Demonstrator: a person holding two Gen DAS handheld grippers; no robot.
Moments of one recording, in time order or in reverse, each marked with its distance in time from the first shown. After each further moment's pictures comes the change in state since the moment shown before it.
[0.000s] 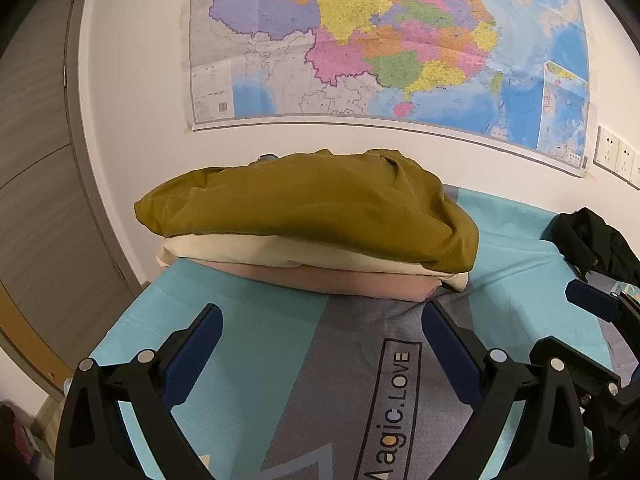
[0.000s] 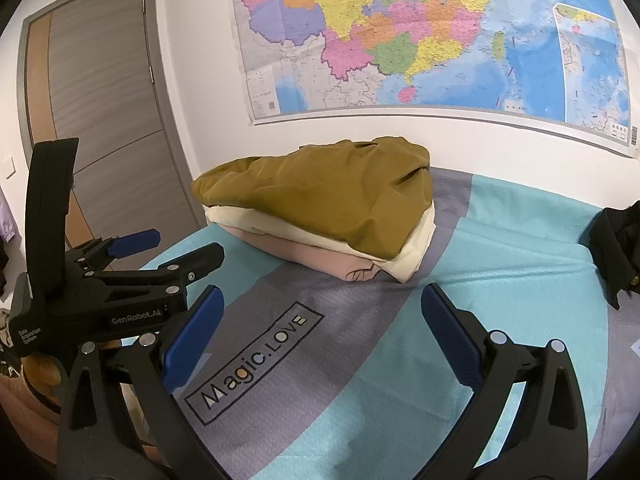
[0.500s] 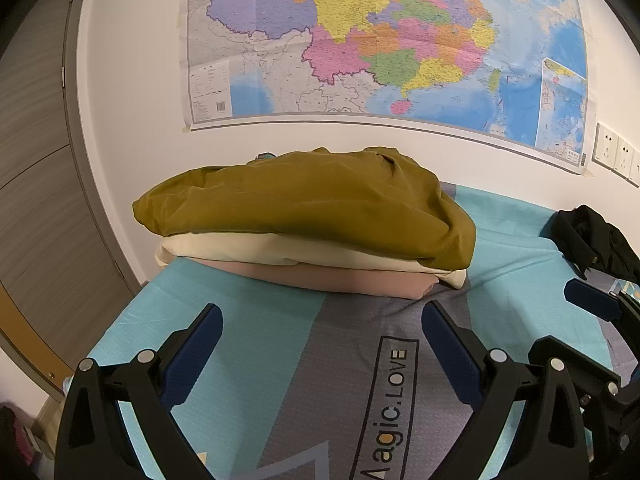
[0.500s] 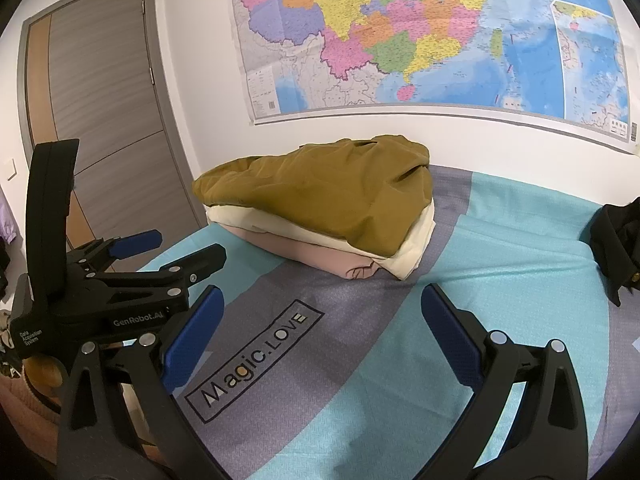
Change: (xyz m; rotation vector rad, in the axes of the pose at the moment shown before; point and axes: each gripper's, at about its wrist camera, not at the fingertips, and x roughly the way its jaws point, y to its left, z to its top) left arm 0.001 -0.002 -0.001 0.008 0.003 -0.003; right arm 0.000 -0.001 -0.002 0.006 -0.001 0.003
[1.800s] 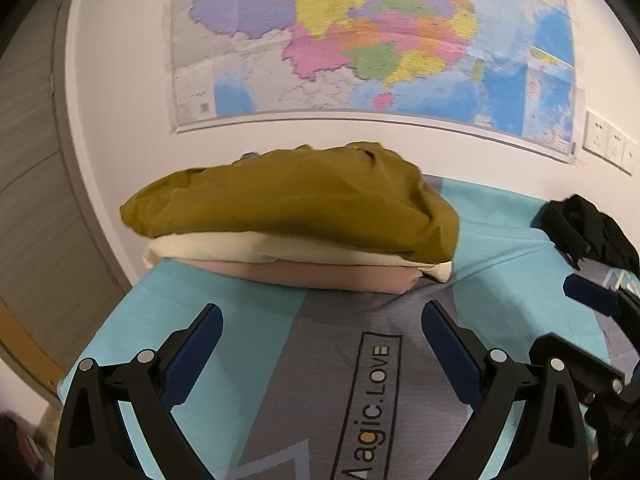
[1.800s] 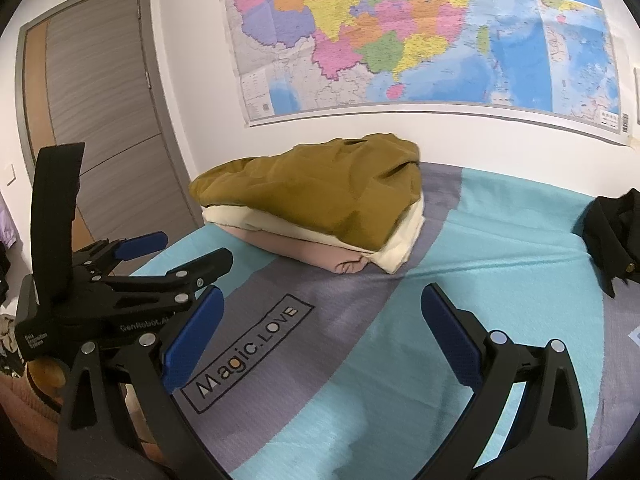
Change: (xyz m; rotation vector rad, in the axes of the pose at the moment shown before) left arm 0.002 -0.022 -0.004 0.046 0.001 -0.020; right arm -0.010 -0.010 -0.005 0.029 -0.008 -0.014
